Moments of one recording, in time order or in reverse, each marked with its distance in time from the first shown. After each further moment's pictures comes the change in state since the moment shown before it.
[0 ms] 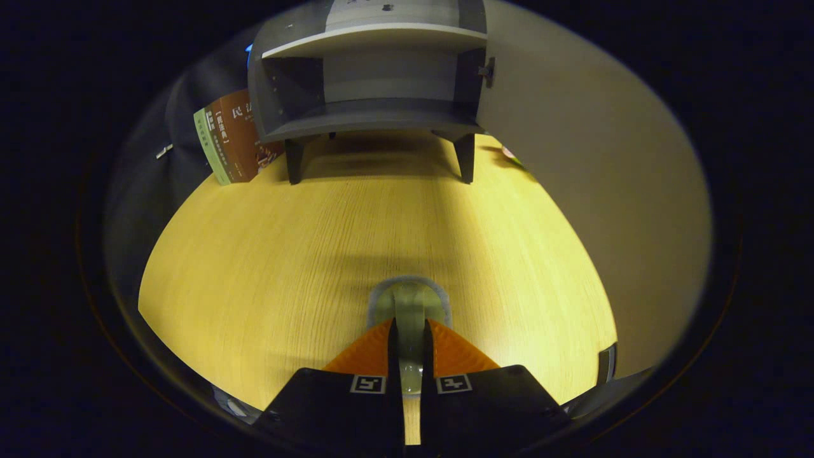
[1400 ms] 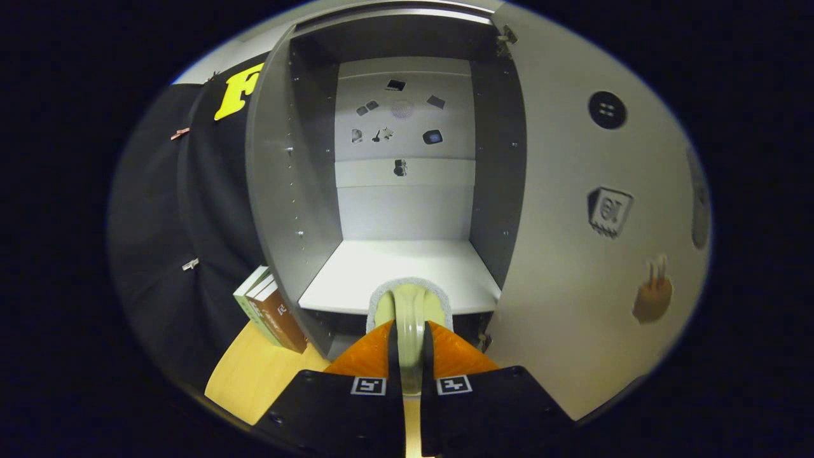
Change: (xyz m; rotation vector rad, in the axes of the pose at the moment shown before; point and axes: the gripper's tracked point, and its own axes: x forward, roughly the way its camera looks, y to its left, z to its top) arm -0.149 0.045 0.393 0.018 -0.470 0.052
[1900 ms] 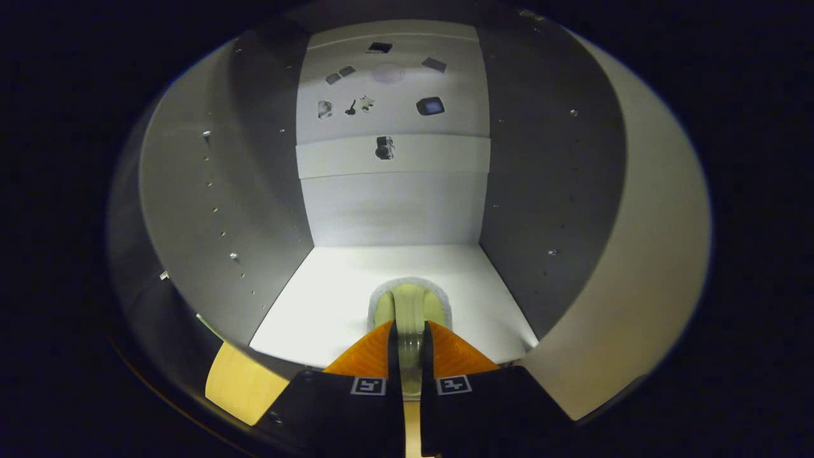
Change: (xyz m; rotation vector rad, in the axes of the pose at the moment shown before) arm 0.149 -0.004 0.006 0.034 0.091 -0.018
